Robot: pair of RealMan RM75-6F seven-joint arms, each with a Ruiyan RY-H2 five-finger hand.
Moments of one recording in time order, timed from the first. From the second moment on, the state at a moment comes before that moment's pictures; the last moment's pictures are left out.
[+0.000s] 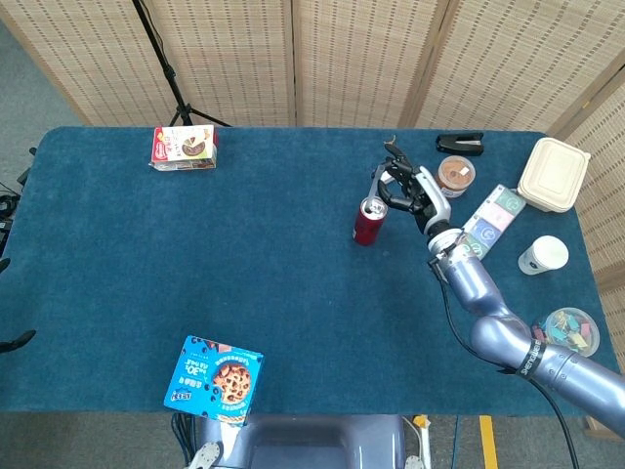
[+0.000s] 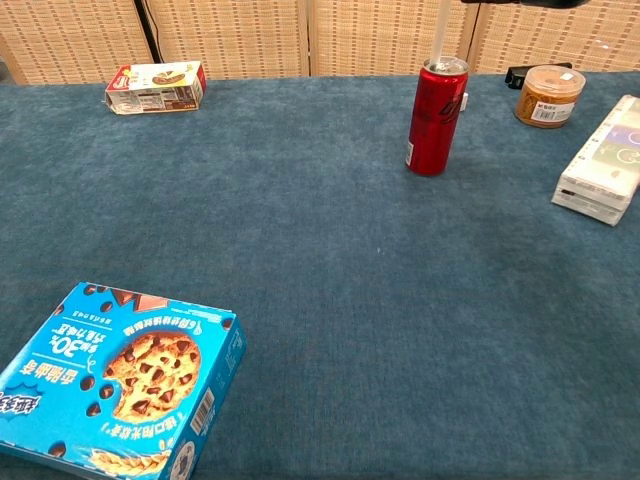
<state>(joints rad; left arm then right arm) -0.10 -1.08 -0.06 -1.41 1.45 1.42 -0.27 0.76 -1.36 0.66 -1.47 -0.86 0.58 0.85</state>
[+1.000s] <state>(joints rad) -0.10 -1.09 -0.05 -1.39 1.45 1.41 -0.28 0.75 -1.38 0.64 -1.44 -0.87 0.57 0.84</state>
